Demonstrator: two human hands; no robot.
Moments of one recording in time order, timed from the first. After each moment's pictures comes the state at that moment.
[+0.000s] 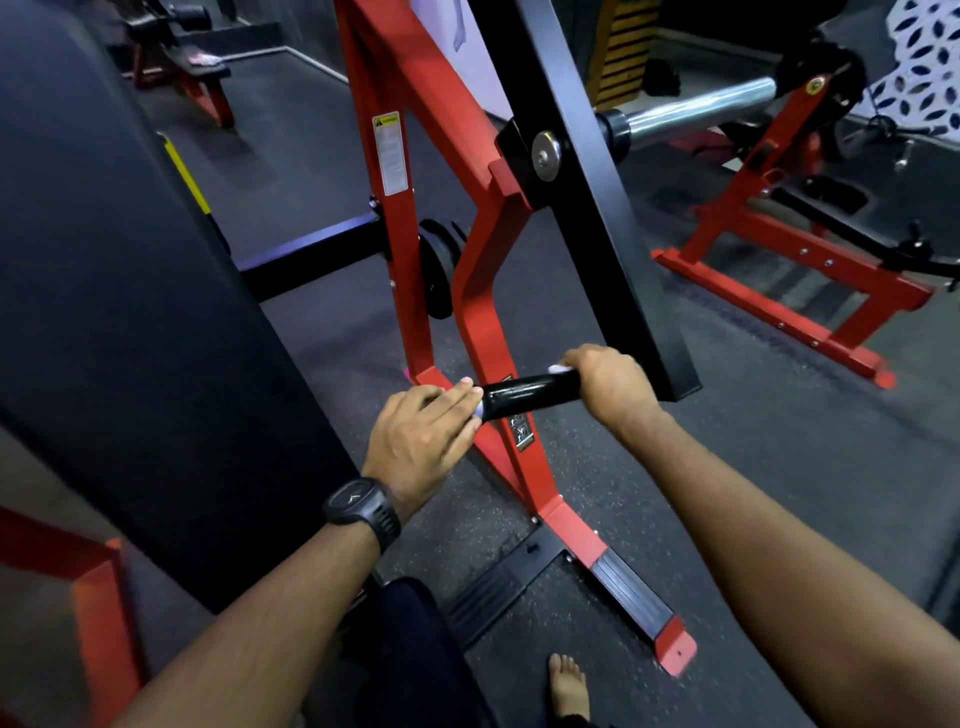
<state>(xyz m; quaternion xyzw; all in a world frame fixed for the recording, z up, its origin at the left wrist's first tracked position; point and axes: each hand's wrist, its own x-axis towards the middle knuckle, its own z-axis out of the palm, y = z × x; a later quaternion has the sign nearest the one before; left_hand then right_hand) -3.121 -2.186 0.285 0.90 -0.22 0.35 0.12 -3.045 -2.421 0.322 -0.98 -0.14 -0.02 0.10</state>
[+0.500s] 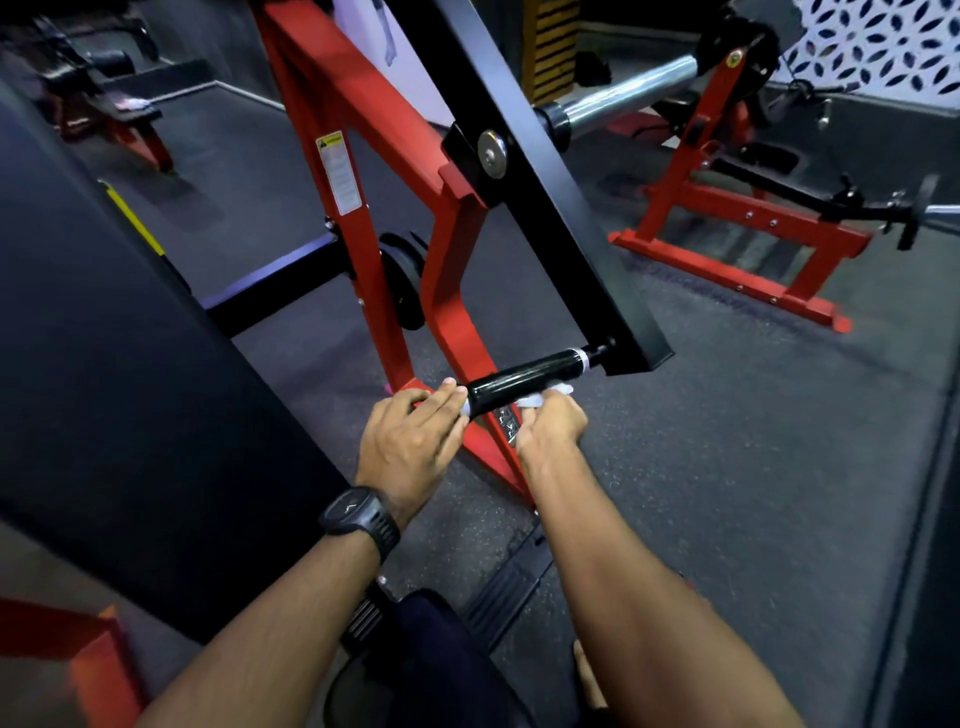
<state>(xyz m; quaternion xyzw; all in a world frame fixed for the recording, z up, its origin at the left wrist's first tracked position) -3.120 -2.184 0.290 0.90 -0.23 0.36 0.11 -3.083 -2.336 0.285 -0.24 0.38 -0.15 0.88</state>
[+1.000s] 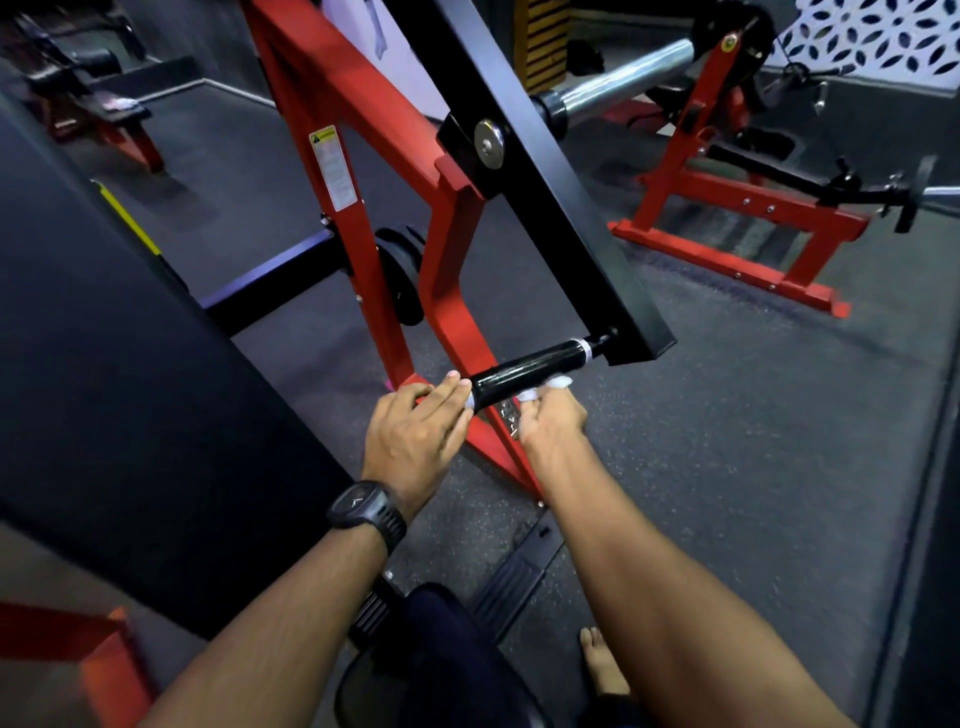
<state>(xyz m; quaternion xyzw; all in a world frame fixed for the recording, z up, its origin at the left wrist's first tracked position) -3.120 -2.182 0.288 0.90 -0.24 0.36 0.10 -3.085 -2.329 0.290 -0.18 0.38 -0.12 0.90</state>
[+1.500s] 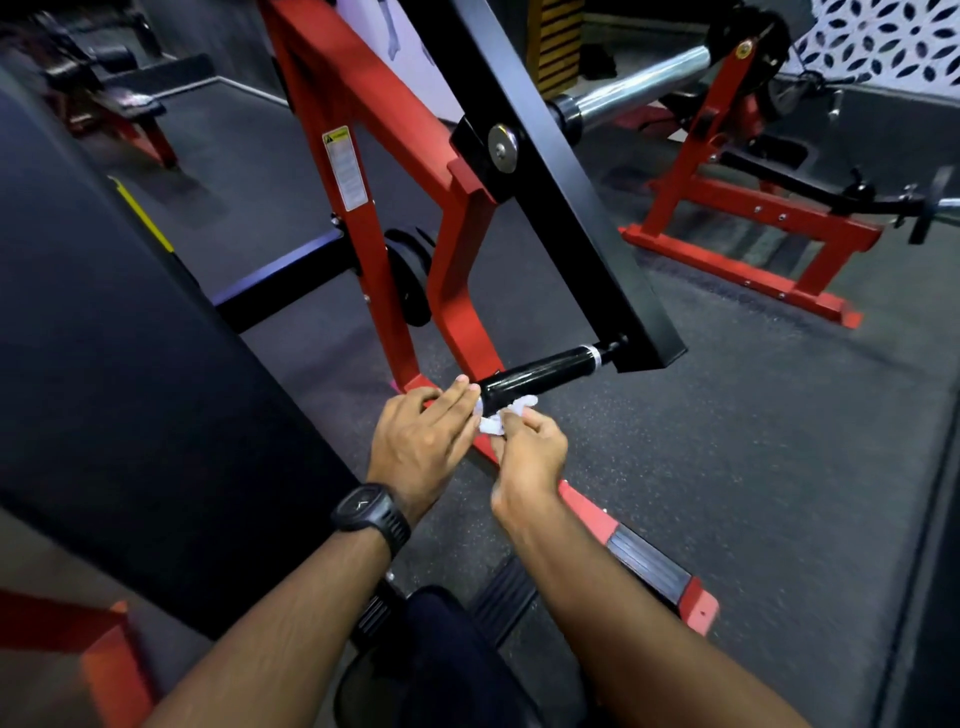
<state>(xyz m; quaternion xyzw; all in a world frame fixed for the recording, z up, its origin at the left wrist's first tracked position) -3.118 -2.180 0.285 0.90 -0.24 0.36 0.11 -3.136 -2.288 0.301 -0.37 0.36 -0.10 0.85</state>
